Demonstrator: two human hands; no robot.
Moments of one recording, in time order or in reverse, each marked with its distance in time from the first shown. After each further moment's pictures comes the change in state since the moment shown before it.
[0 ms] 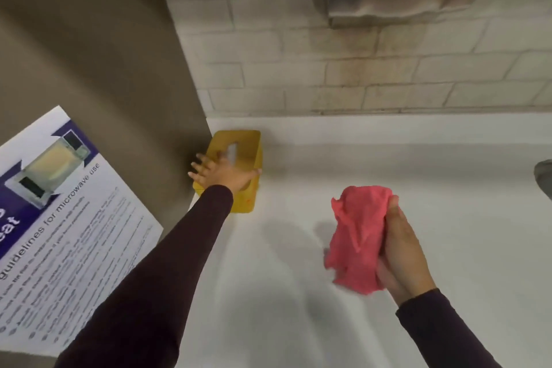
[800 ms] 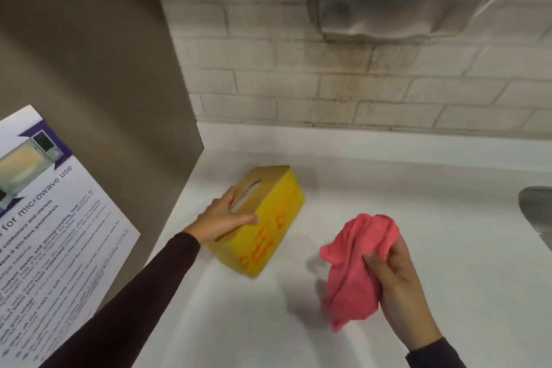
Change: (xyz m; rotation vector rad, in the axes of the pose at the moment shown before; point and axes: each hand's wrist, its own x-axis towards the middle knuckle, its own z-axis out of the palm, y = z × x) left_hand -0.047 -0.026 0.026 -0.456 -0.409 0.256; right_hand -0.012 -0.006 -0.047 -0.409 0.005 -0.196
